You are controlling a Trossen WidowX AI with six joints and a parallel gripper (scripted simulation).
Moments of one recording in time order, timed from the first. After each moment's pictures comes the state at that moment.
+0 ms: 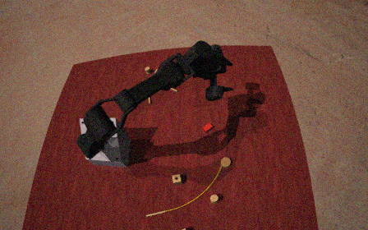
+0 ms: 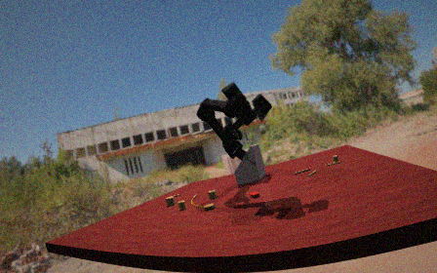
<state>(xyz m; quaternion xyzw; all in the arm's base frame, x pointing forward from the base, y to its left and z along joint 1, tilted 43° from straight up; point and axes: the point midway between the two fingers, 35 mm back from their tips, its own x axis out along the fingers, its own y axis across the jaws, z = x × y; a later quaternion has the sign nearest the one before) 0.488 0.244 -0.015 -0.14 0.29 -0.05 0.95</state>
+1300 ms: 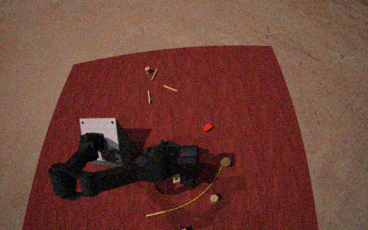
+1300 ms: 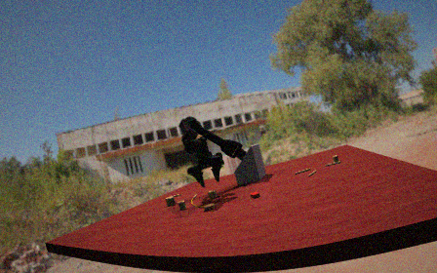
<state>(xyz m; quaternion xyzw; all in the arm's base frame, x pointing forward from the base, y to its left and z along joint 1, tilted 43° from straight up) 0.306 -0.084 0.054 -0.60 0.67 0.17 0.39</state>
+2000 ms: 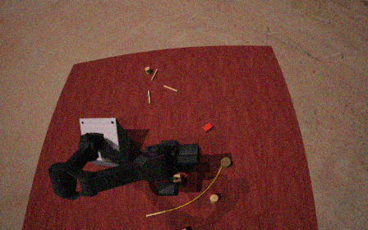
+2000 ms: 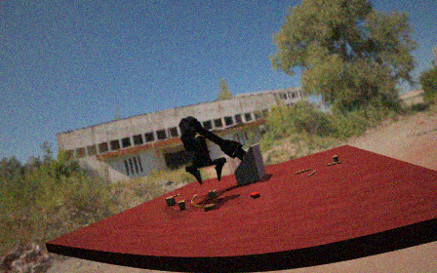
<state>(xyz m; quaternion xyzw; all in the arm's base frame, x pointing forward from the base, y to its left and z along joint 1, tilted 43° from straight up) 0.308 -0.080 0.060 -0.28 0.65 -0.24 0.66</state>
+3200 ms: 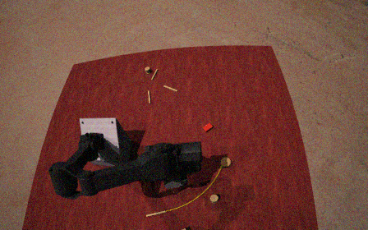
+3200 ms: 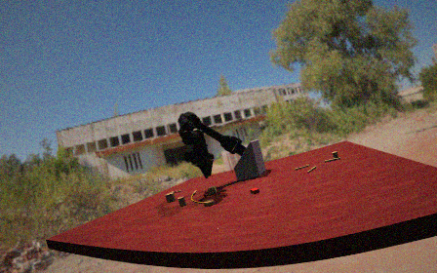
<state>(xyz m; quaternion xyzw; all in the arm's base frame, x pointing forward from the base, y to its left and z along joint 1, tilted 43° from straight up) 0.315 -0.073 0.069 0.20 0.35 -0.59 0.69</state>
